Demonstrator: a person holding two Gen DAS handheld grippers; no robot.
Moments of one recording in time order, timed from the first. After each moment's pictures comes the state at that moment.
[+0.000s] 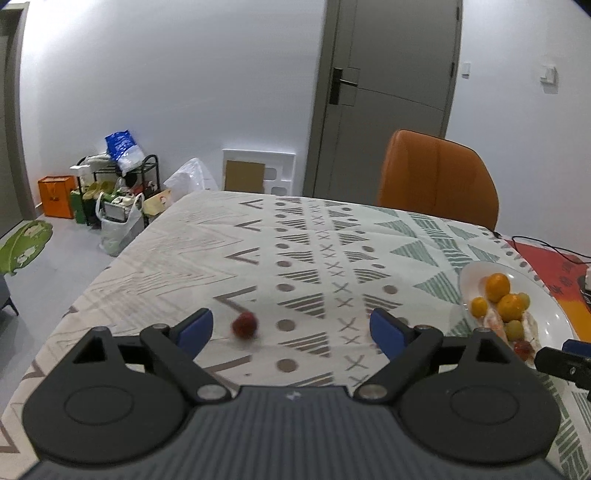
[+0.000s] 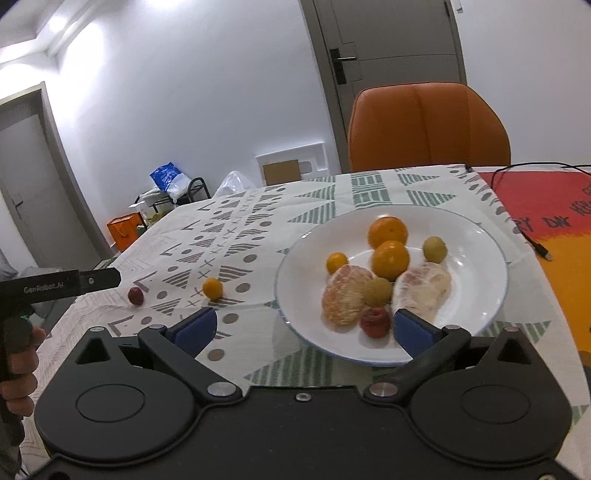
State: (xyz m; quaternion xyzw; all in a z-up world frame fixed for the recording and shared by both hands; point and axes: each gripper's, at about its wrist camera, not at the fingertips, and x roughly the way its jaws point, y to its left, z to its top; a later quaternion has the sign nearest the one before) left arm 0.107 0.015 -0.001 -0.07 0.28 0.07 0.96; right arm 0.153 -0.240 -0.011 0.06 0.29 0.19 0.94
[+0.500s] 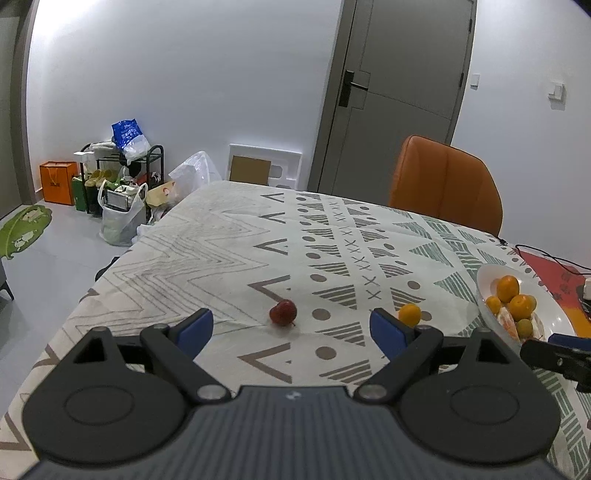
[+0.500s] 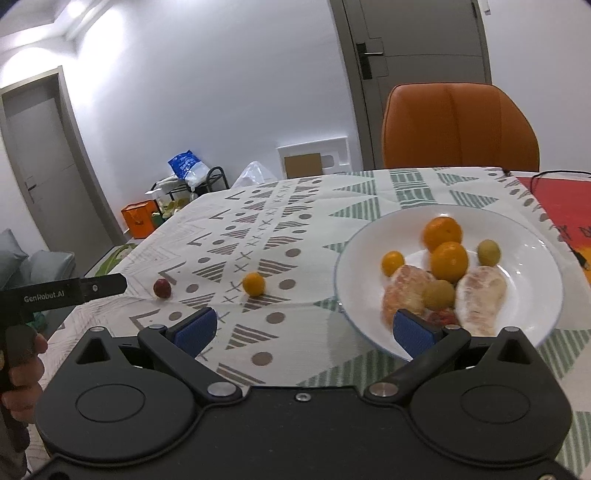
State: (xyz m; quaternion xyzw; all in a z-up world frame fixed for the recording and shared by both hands) left arm 0.091 0.052 -0.011 -0.10 0.27 0.07 0.95; right arm 0.156 -0.196 -0.012 0.04 0.29 0.21 0.93
